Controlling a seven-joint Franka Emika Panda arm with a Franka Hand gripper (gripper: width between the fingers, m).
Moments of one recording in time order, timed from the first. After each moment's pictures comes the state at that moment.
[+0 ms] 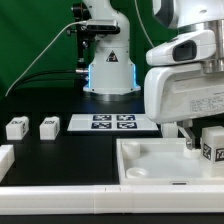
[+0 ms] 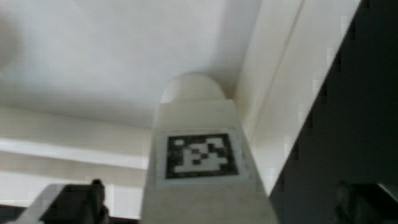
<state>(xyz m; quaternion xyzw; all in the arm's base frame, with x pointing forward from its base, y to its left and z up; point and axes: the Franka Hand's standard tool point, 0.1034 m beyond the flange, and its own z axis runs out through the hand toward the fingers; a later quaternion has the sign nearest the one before) 0.616 0.120 0.072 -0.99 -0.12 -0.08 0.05</state>
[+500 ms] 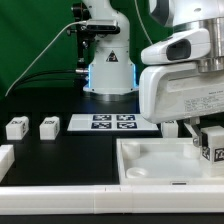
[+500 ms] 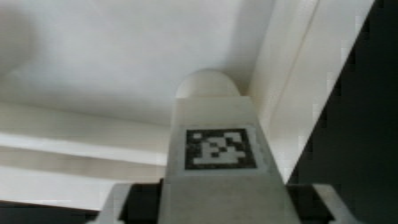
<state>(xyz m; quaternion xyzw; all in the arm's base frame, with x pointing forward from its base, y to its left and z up) 0.618 0.115 0.073 -0.99 -0.11 -0.08 0.05</state>
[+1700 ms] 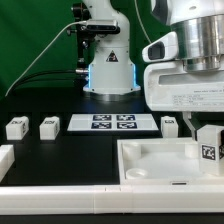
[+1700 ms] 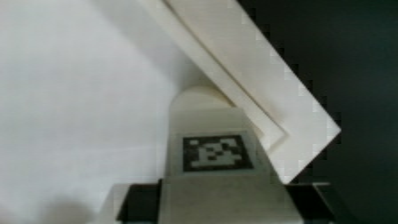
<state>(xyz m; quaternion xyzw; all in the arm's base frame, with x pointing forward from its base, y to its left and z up) 0.618 0.115 0.076 -0.89 0.45 -0.04 0.09</state>
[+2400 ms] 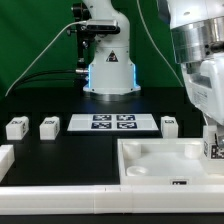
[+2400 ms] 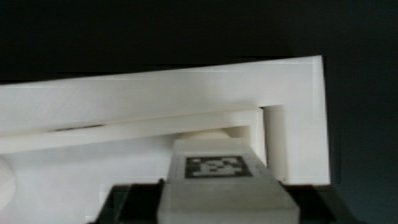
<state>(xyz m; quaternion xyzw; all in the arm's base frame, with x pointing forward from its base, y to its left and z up) 0.615 0.125 0.073 -0.64 0.76 0.02 0.12</state>
